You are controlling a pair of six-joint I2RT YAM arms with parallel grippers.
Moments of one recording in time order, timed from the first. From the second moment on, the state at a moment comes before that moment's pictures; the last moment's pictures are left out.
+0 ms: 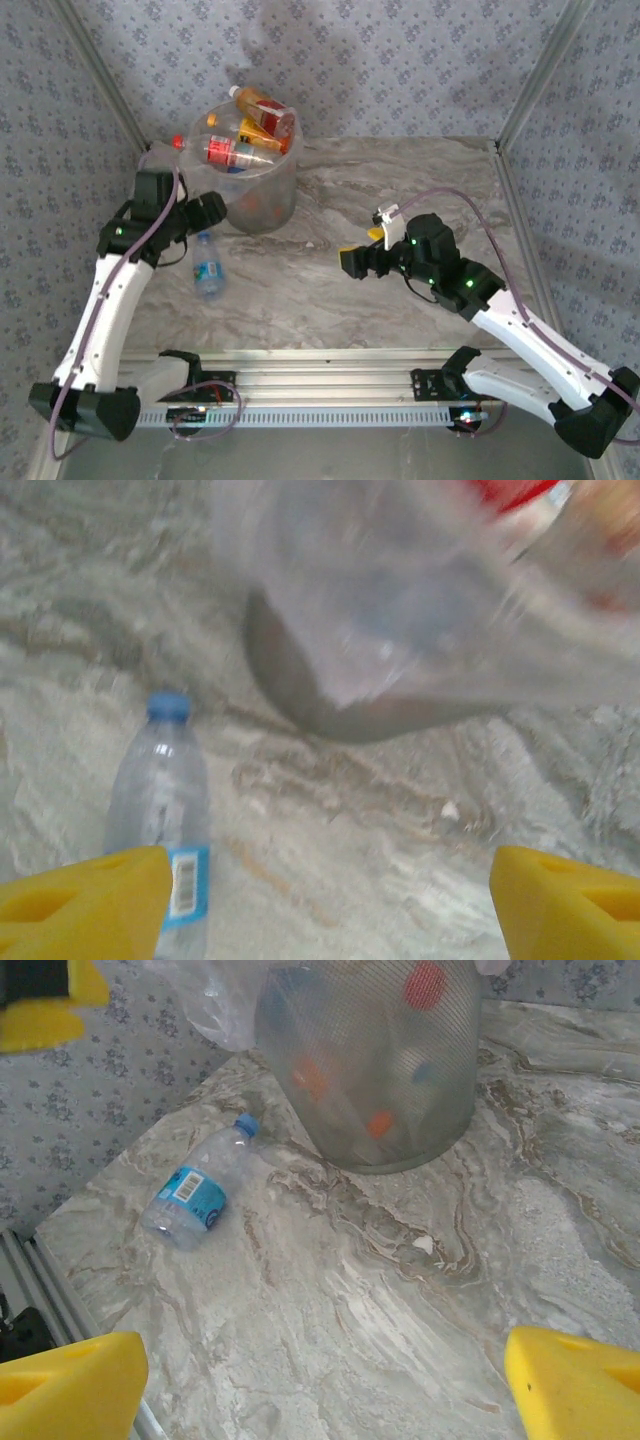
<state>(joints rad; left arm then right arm) -0.19 1.06 1.22 -0.94 -0.01 -0.52 0.72 0.92 0.89 -0.39 -0.17 0.25</state>
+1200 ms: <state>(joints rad) -0.04 1.39 0.84 -0.77 0.03 -0.59 0.72 1.00 0.97 -0.41 -0.42 0.24</state>
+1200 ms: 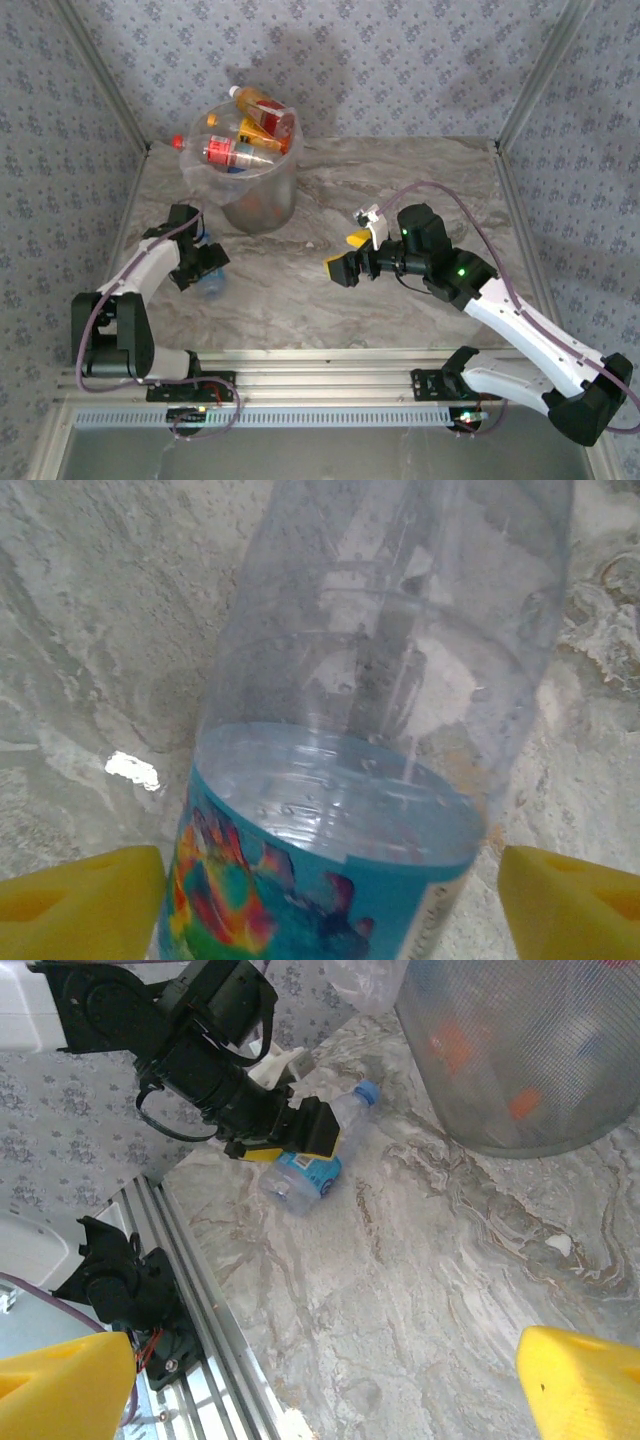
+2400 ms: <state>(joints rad) -0.02 0.93 1.24 -0.92 -0.12 -0.70 0.73 0.99 0.99 -0.42 -0.40 0.24</state>
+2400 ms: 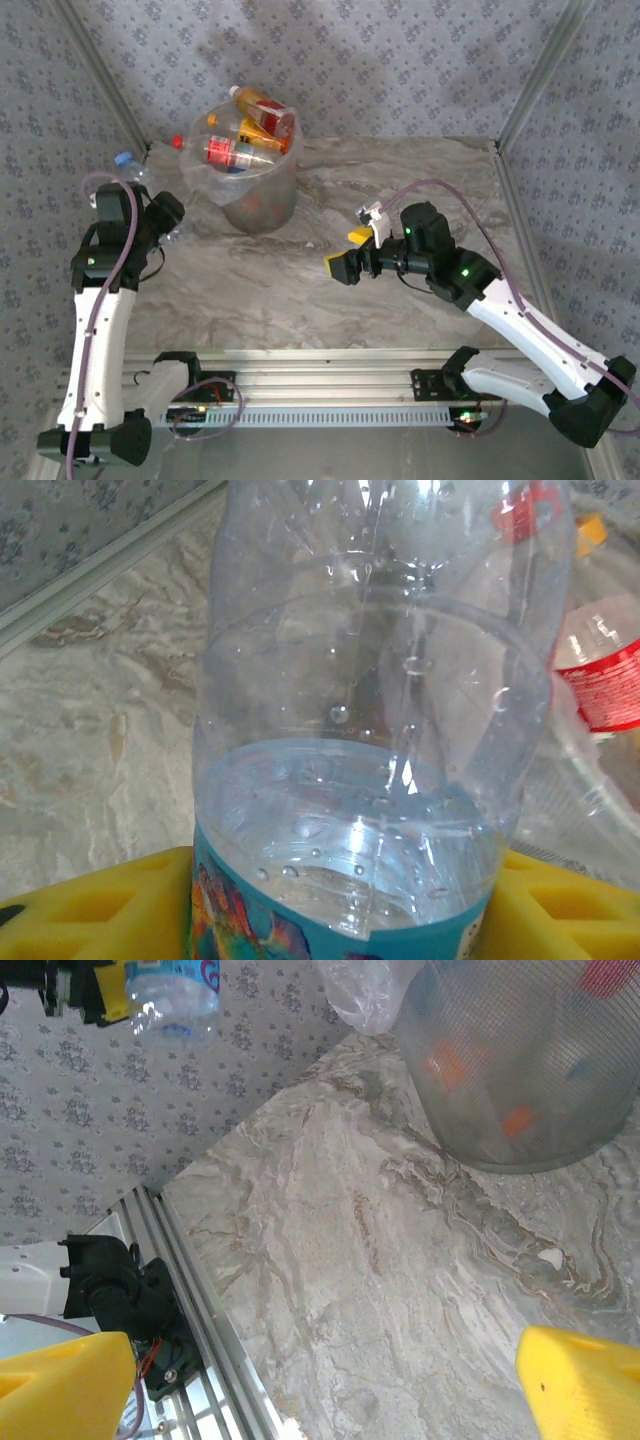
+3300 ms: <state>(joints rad) -0.24 1.62 1.83 -0.63 -0.05 -0.98 0.73 0.94 0.99 -0.43 -0.36 0.24</state>
